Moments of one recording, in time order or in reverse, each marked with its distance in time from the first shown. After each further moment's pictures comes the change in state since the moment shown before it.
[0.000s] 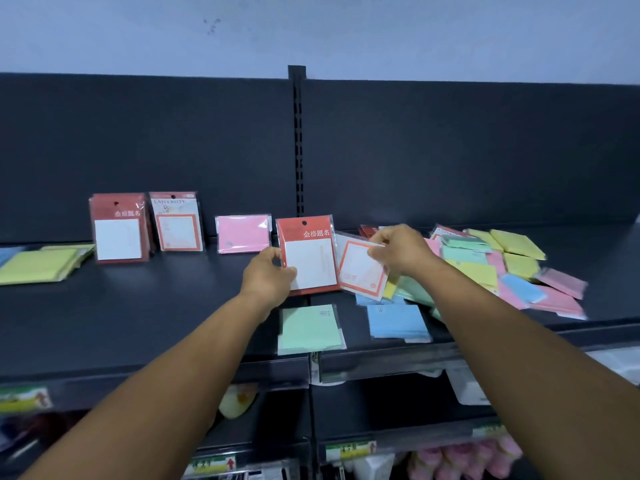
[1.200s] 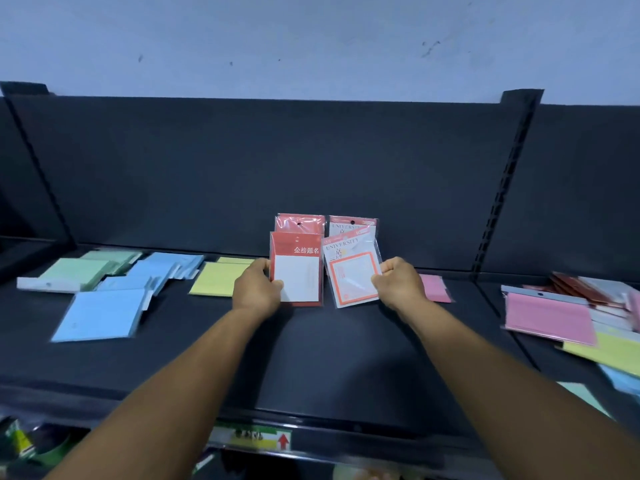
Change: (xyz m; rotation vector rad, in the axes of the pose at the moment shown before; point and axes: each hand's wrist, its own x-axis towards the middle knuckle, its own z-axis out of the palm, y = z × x) left_hand 0.097 -0.126 -0.279 0.227 0.300 -0.087; right_hand 0.040 -0.247 0.220 0.253 0.026 0.023
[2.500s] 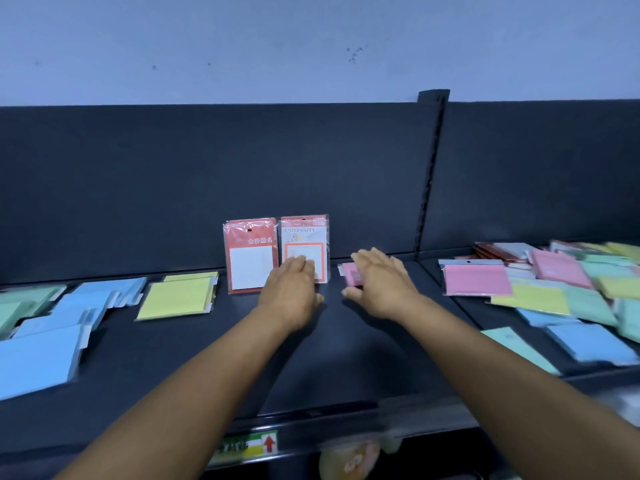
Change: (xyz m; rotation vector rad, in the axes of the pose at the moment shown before) left_hand -0.040 0.058 0.041 0.694 -0.292 0.718; right_hand -0.050 0.009 -0.040 -0.649 -0.056 -0.247
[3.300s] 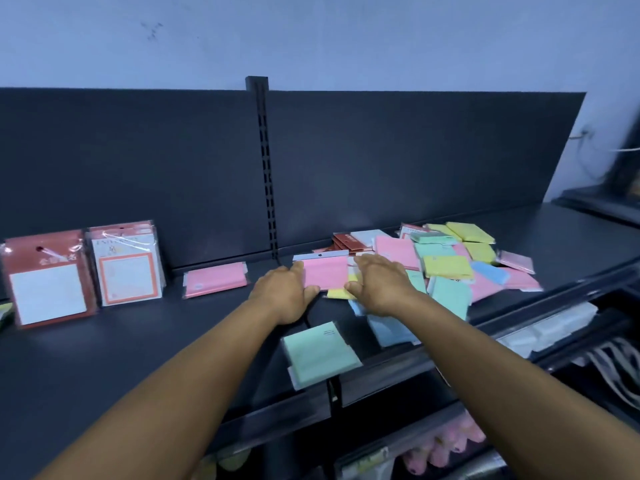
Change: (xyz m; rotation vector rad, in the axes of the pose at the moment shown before) left_hand 0.071 0.230 0.047 -0.093 -0.233 0.115; right_hand -0.066 0.239 -0.053 -0.088 -0.059 0.295
